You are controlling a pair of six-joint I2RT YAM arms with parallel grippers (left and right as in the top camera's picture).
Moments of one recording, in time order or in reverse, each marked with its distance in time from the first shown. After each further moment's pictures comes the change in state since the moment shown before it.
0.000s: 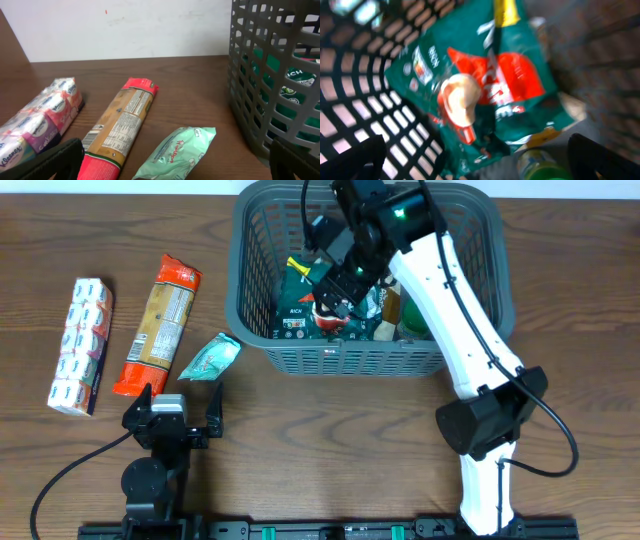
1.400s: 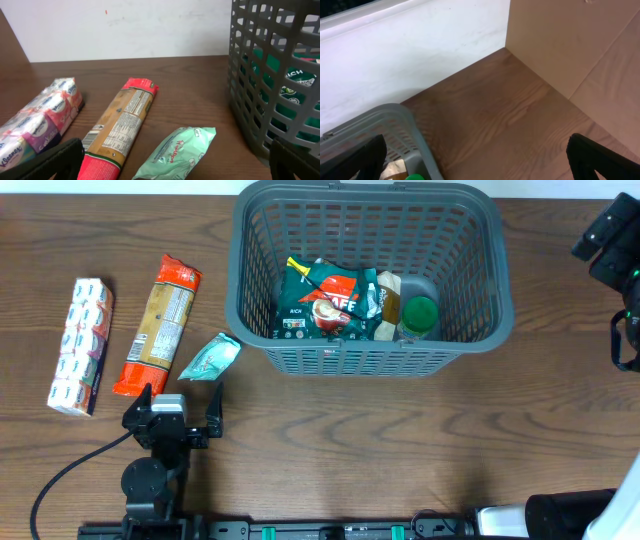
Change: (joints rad) left arm 0.000 0.000 0.000 0.000 0.000 -0.001; right arm -0.402 -0.555 0.200 -0.151 0.709 0.799
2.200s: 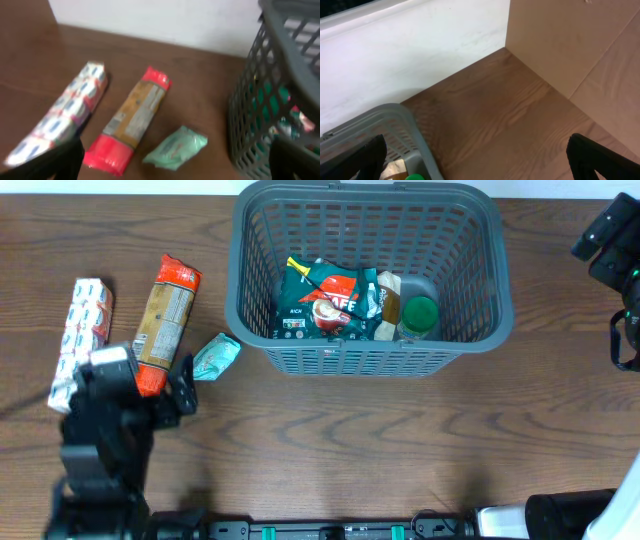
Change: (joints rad) left arm 0.000 0.599 0.829 -0.557 -0.107 -0.187; right arm 0.000 0.000 -0.001 0.000 0.000 0.001
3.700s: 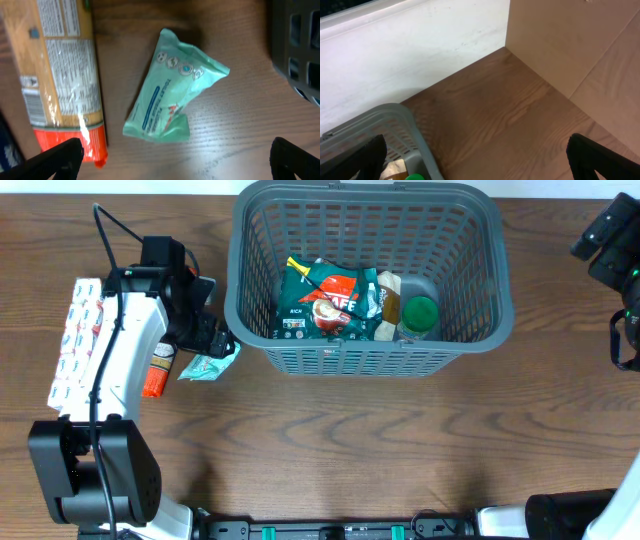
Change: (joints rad) left arm 0.000 1.115 0.500 -0.334 0.164 0.377; right arm 0.000 0.001 -0.002 0.000 0.000 0.003
